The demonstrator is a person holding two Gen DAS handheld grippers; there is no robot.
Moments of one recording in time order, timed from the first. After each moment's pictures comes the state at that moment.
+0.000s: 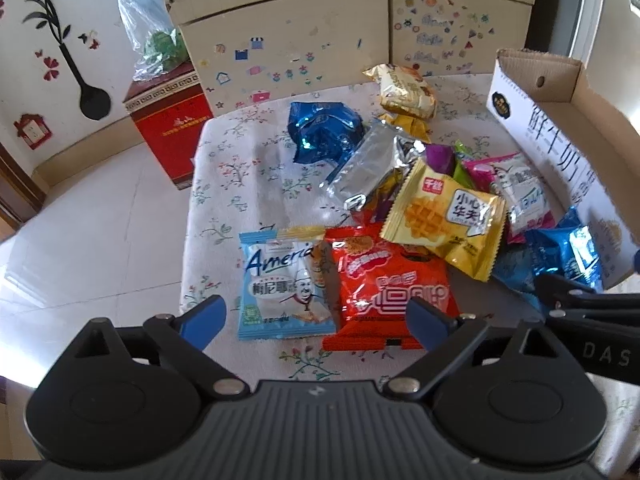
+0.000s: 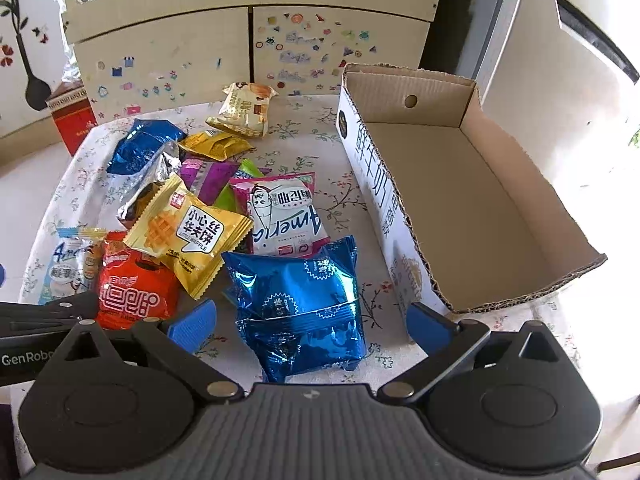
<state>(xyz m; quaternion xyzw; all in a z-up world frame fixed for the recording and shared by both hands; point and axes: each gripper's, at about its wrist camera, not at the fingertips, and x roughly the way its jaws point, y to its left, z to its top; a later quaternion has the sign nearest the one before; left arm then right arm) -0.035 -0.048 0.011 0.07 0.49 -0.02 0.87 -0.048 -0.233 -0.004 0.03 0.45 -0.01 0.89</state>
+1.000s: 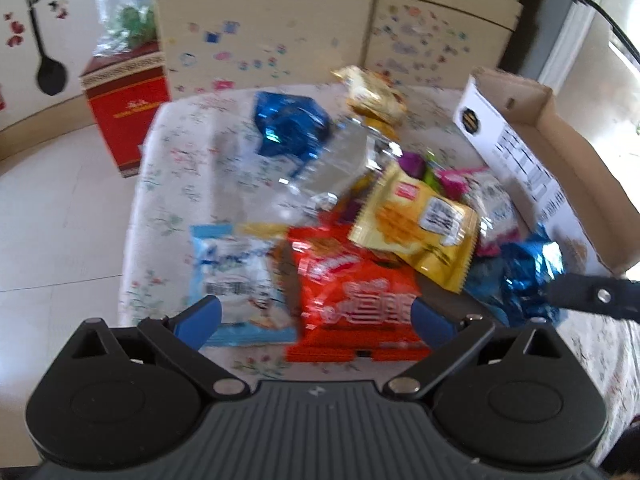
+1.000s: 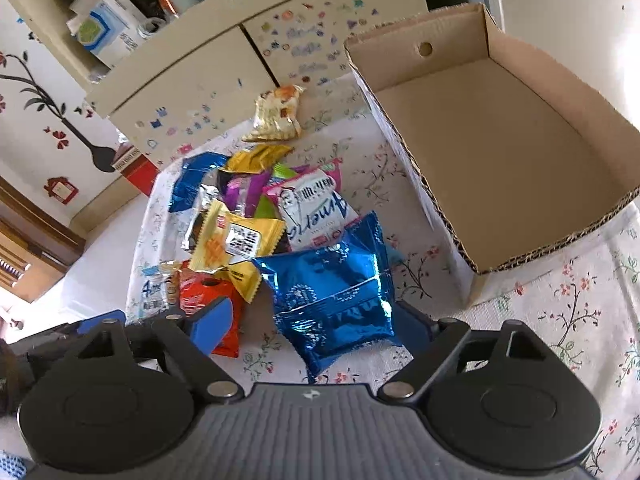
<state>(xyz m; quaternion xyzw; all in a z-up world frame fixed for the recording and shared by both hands) -0.027 -0.035 -0.011 0.00 0.48 -0.10 0.87 -0.055 -0.288 -0.011 0.22 0.46 0.09 0.85</state>
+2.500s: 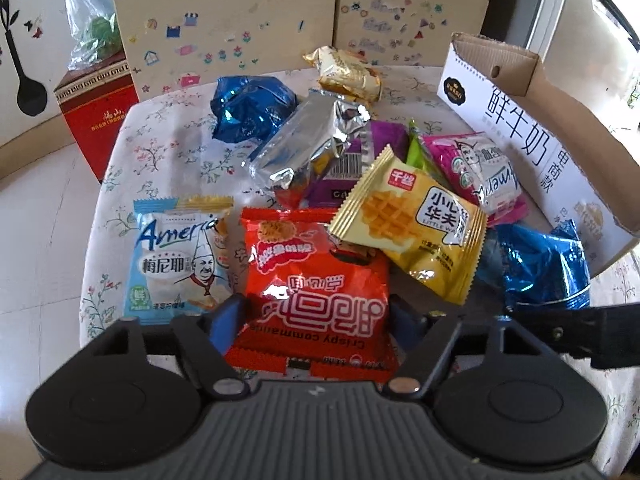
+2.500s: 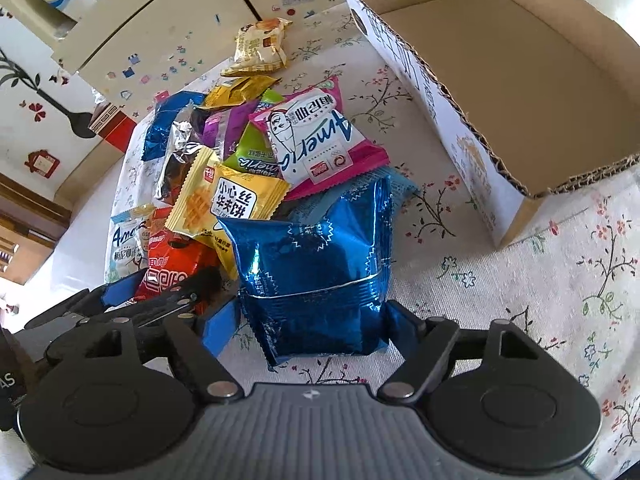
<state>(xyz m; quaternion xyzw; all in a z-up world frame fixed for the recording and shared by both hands) -0.028 -0.056 -0.042 0.03 0.47 -0.11 0.88 -0.046 -0.272 -0.043 0.22 0.53 0.09 0.82</state>
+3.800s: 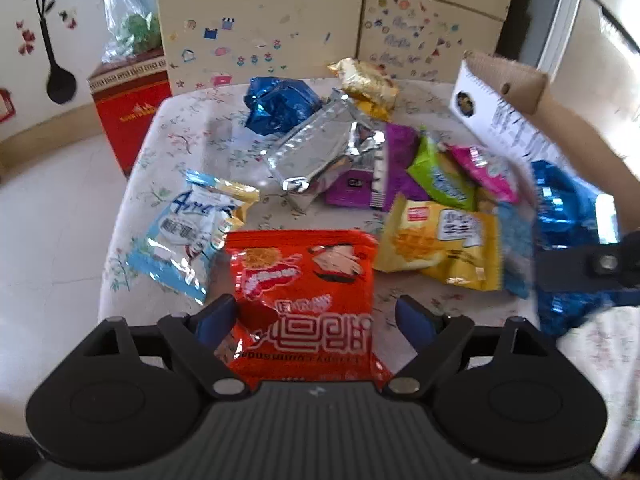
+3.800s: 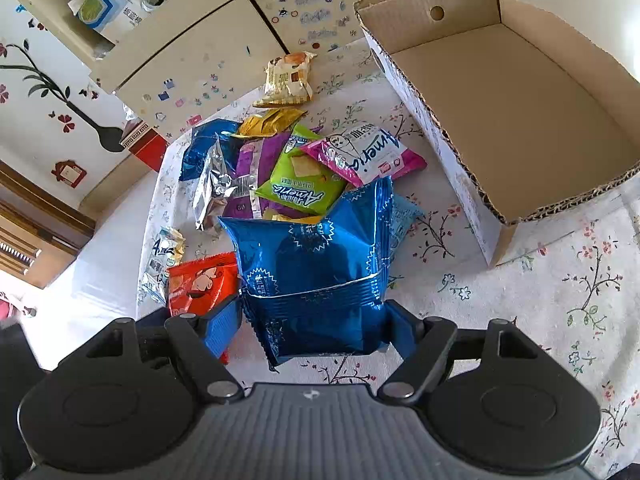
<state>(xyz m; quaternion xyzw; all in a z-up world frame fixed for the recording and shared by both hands) -0.056 -0.050 -0.042 0.02 0.45 -0.06 0.89 -0.062 -0.281 -0.022 0.22 0.49 0.11 0.83</state>
